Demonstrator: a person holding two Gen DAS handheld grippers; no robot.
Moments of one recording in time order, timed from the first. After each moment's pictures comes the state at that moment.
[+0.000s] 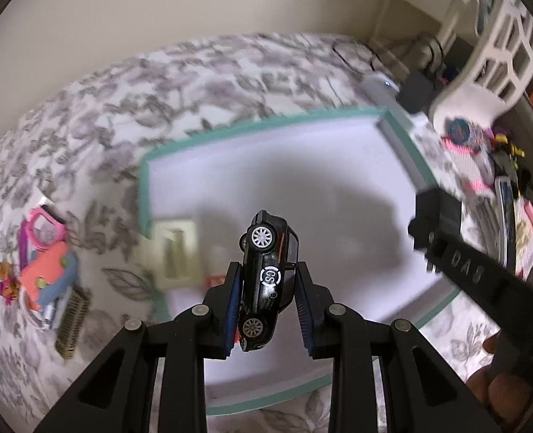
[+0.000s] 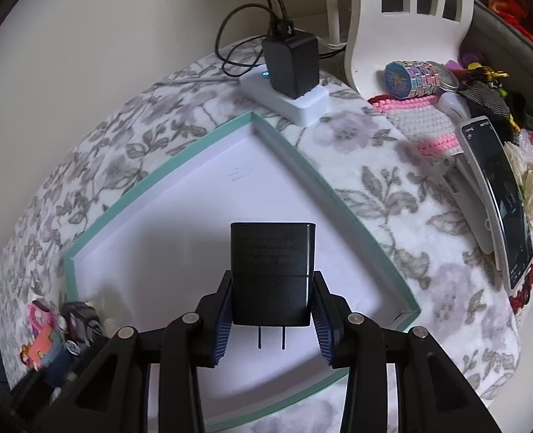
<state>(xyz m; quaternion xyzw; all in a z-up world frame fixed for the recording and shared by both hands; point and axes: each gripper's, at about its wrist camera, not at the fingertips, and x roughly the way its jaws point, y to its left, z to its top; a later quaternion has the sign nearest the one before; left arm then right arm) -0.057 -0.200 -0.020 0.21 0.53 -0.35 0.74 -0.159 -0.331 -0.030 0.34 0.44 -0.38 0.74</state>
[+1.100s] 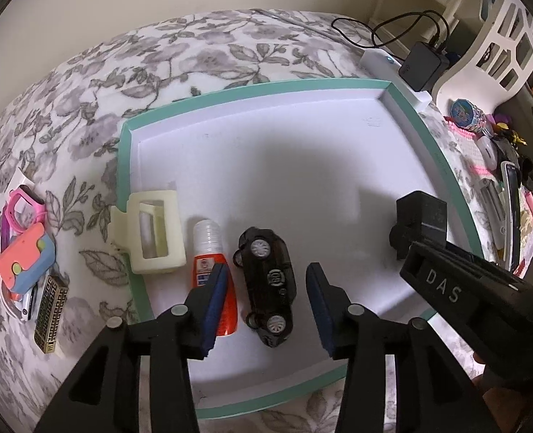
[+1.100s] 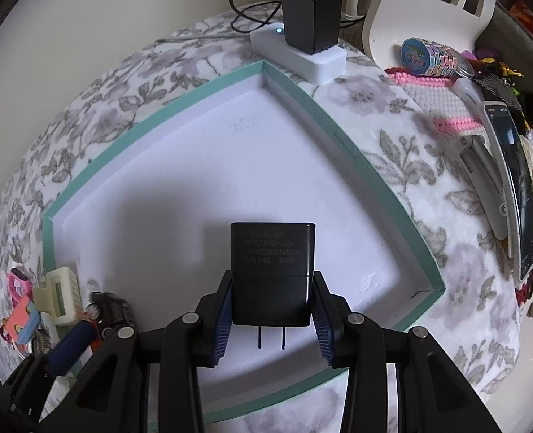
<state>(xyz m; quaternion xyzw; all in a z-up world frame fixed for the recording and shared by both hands) -0.055 -0.194 -0.042 0.21 0.55 -0.35 0.73 -0.148 -0.322 -0.054 0.33 0.50 -0.36 0.72</state>
